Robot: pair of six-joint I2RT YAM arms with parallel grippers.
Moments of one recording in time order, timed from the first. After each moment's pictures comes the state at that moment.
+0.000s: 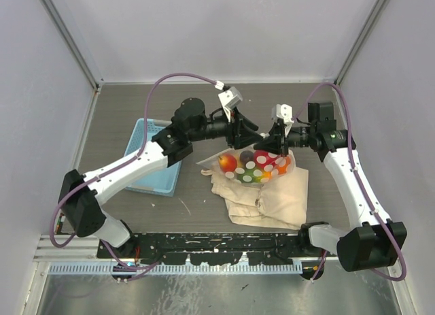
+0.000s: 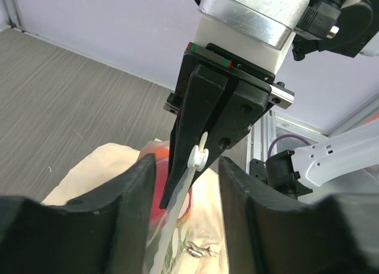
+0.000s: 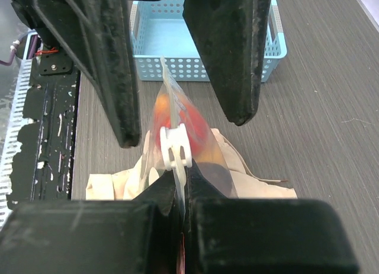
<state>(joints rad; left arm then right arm) -0.85 1.51 1.32 0.19 0.54 -0.28 0.11 1.17 1.12 -0.70 -1.21 -0.76</state>
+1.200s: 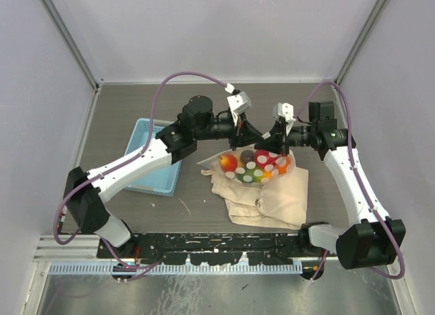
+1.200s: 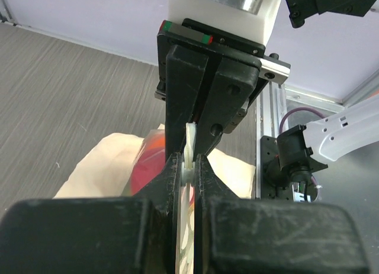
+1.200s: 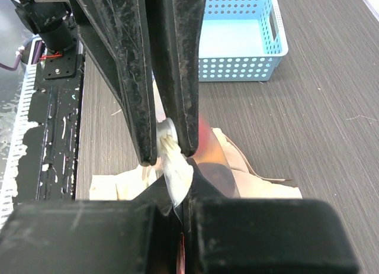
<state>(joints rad) -0.87 1.57 1.40 0.07 0.58 -0.15 0.09 1.19 1.12 -0.71 -1.23 -0.74</state>
